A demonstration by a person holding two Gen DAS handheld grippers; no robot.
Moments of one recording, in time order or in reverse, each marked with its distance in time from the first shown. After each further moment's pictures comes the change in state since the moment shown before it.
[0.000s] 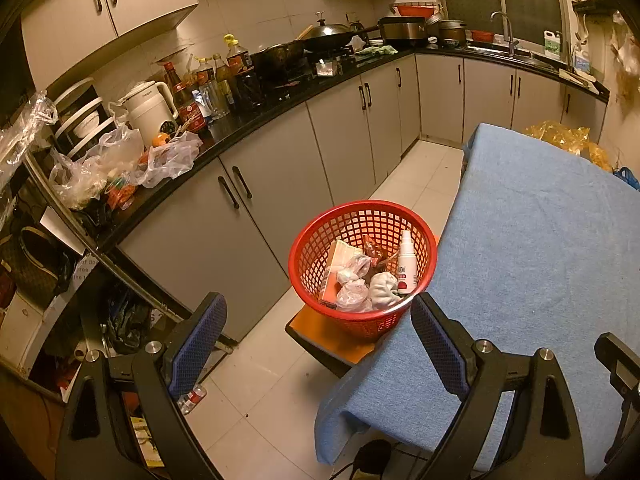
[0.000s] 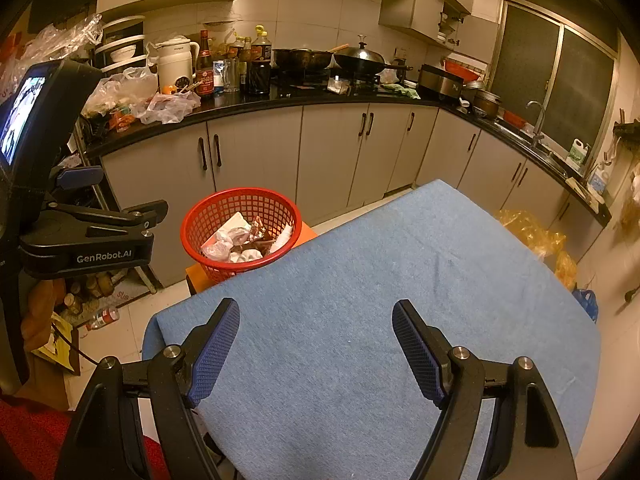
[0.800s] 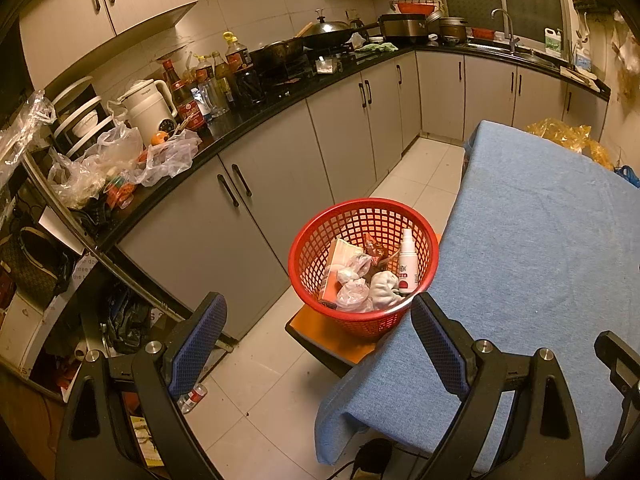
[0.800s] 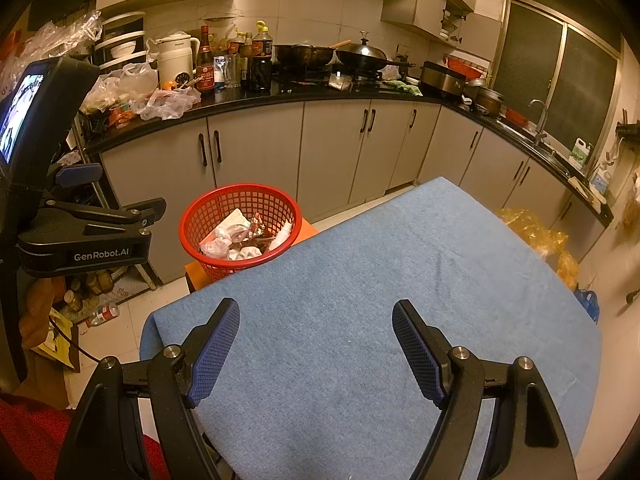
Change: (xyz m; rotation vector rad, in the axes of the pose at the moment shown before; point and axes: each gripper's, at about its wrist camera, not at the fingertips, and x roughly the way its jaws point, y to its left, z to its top) left arm 0.003 0.002 -0.001 0.003 0.005 -0.002; right arm 0.006 -0.001 -0.003 -0.002 0.011 0.004
